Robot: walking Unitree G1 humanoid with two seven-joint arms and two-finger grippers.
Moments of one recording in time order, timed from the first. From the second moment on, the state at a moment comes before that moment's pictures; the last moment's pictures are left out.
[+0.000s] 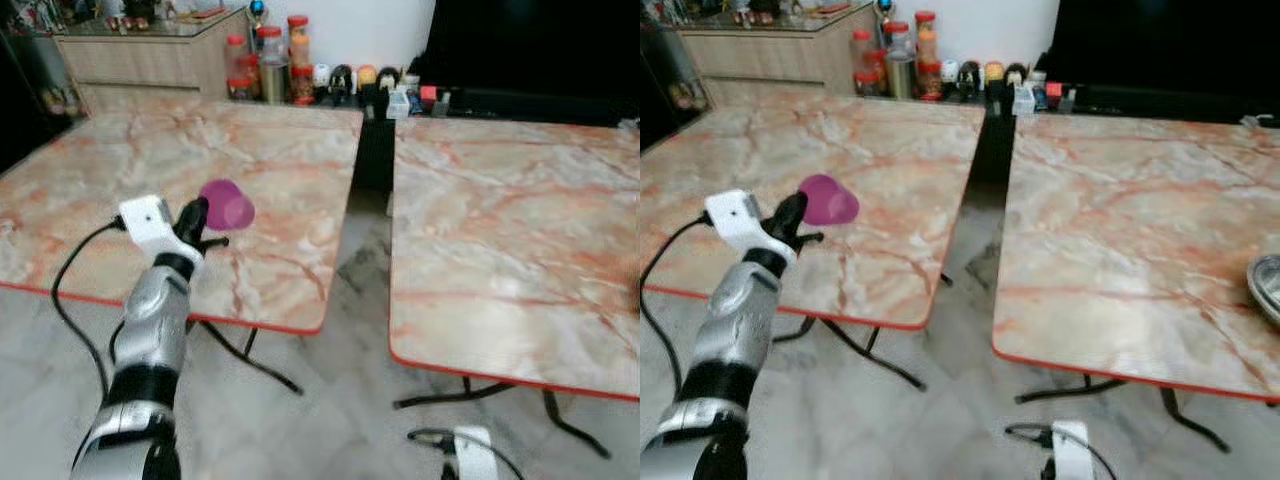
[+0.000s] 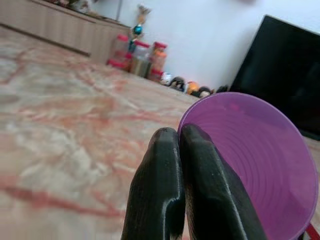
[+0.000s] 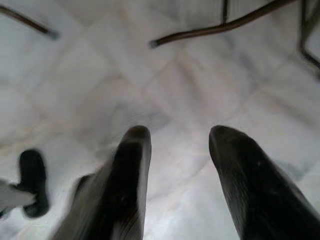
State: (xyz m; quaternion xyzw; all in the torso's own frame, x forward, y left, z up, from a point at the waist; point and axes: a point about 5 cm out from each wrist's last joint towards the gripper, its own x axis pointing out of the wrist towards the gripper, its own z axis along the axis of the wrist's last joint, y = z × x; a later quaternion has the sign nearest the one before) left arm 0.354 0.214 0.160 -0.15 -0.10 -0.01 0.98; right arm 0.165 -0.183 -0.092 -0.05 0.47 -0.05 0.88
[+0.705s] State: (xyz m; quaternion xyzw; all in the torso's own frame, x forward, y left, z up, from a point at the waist) left arm 0.357 0.196 0.158 -0.16 -0.10 -0.04 0.98; right arm 0.165 -0.197 -0.090 -0.06 0.47 -0.06 0.88
